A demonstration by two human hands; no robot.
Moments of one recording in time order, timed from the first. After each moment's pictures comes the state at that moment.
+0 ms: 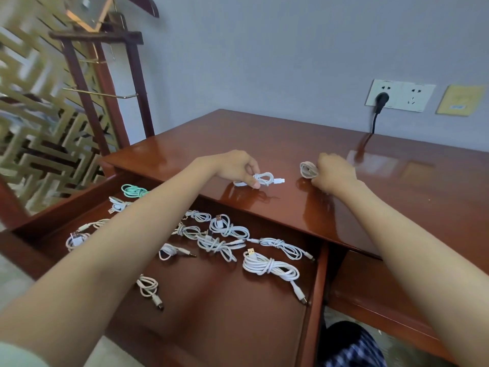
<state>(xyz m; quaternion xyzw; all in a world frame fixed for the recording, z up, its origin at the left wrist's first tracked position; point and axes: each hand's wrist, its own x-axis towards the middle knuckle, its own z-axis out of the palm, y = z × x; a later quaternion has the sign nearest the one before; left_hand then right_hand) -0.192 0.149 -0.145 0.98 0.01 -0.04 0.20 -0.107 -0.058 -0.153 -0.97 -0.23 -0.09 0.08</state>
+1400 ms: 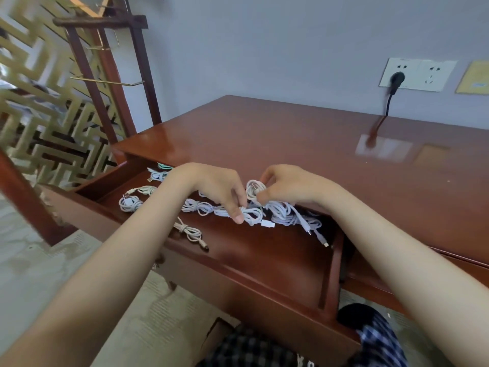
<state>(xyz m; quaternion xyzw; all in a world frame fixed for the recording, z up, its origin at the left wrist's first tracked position) -0.278 0.143 -0.150 0.96 0.02 -0.22 0.20 -0.224 -0.016 -0.145 -0.88 -0.37 0.18 0.21</state>
